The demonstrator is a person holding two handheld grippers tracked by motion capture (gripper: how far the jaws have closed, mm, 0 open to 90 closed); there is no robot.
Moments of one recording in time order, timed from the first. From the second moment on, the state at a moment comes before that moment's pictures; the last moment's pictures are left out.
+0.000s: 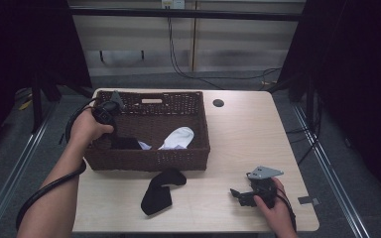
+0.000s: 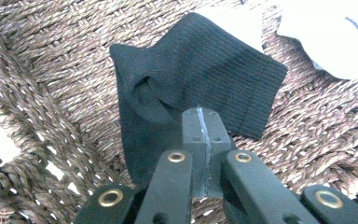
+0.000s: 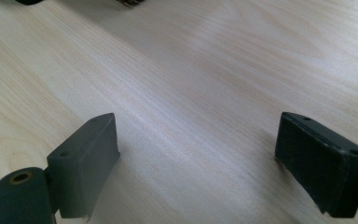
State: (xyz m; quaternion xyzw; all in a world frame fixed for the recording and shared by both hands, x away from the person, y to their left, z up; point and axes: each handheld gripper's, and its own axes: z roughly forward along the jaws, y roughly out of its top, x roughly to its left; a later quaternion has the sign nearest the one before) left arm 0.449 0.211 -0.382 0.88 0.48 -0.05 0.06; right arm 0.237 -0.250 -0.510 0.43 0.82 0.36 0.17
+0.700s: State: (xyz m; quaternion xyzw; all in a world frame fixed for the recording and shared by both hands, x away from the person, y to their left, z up) left arm 0.457 0.222 -0.447 0.86 0.50 -0.07 0.02; right arm 0.237 -0.250 -0.510 0.43 0.82 0.35 0.17
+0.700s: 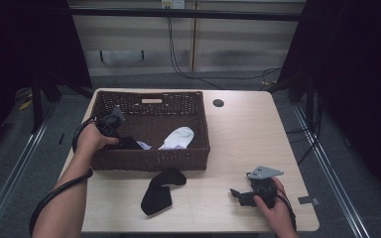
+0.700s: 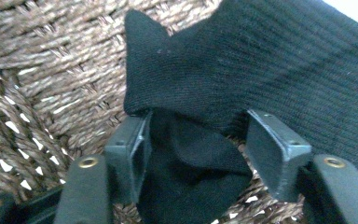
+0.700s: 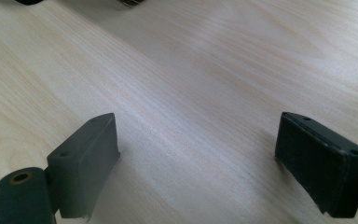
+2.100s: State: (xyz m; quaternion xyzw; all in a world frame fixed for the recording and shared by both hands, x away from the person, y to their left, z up) left arm 0.448 0.212 -0.342 0.87 0.48 -0.08 0.05; right arm 0.237 -0.250 -0.510 0.43 0.82 0.36 0.17
